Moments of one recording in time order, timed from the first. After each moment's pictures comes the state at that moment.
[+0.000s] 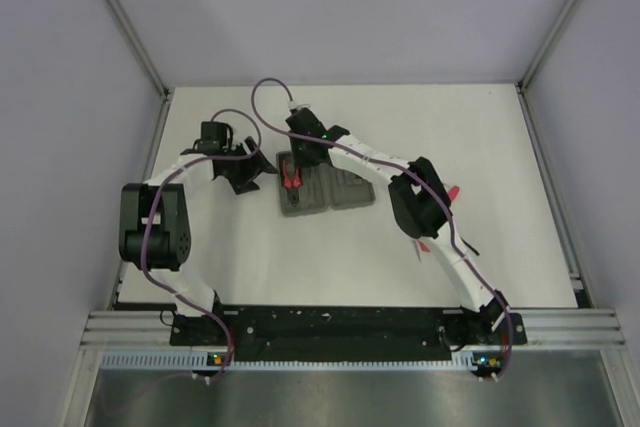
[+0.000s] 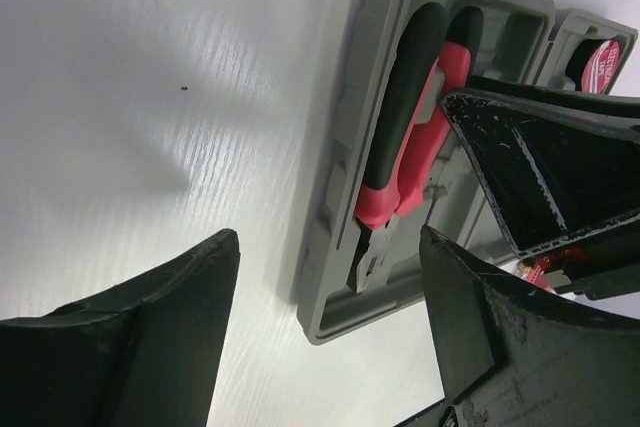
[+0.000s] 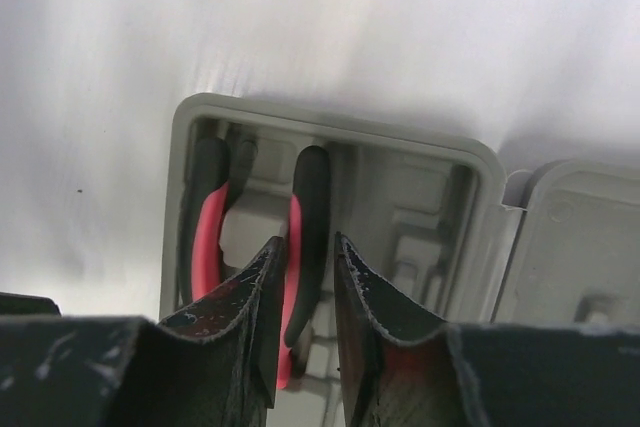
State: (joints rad) left arm -0.03 1.72 1.07 -0.34 0.42 -0.64; right arm 0.78 2.45 2.14 -0.52 0.12 0.48
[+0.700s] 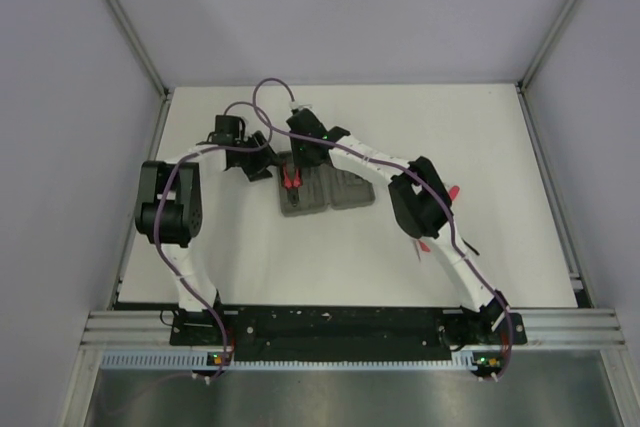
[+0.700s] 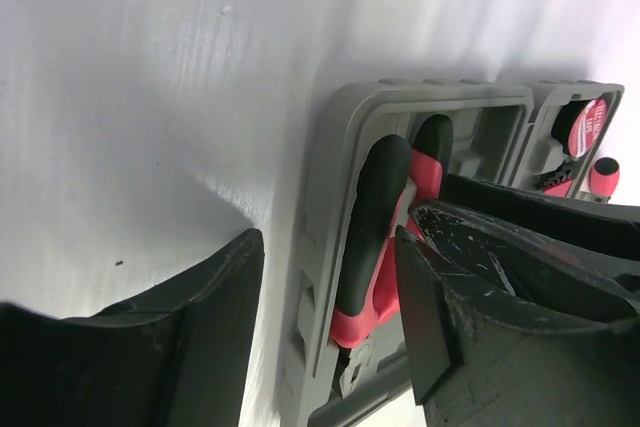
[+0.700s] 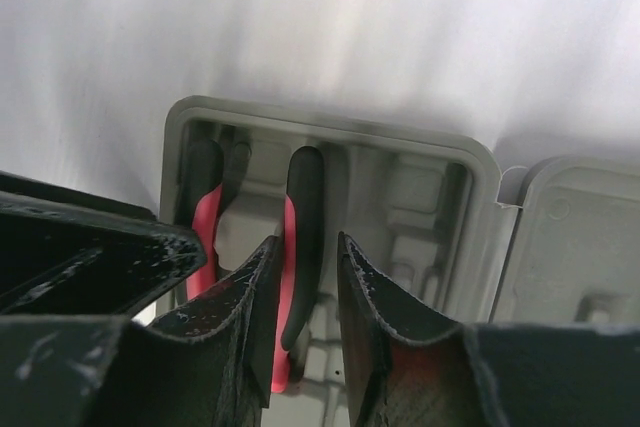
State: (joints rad) left arm -0.07 1.92 1.20 -0.20 0.43 -0.65; right arm 0.78 2.45 2.12 -0.50 0.14 0.50
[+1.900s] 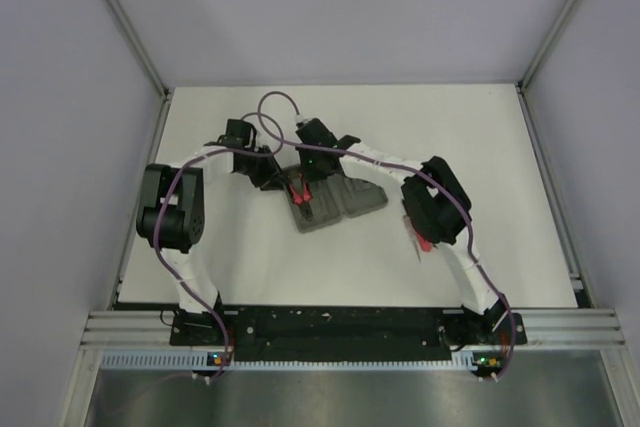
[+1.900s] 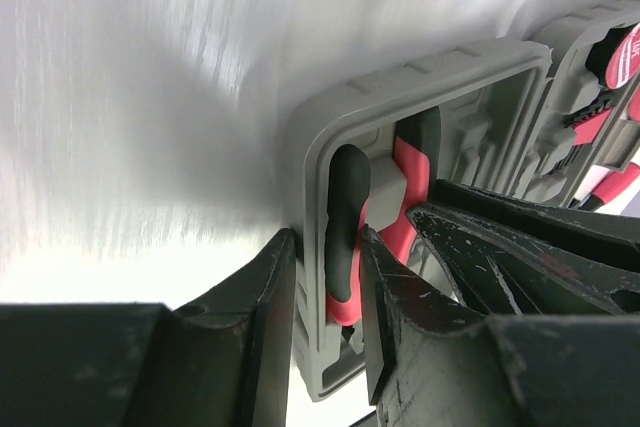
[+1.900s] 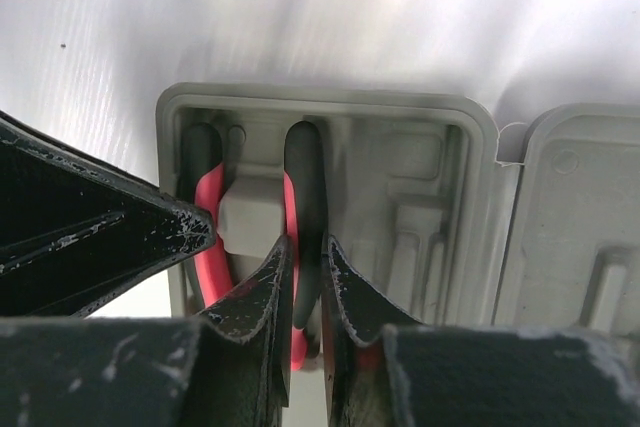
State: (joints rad) left arm -0.13 1.90 1.19 -0.36 0.46 -0.65; right arm 0.78 2.27 1.83 -0.44 0.04 0.46
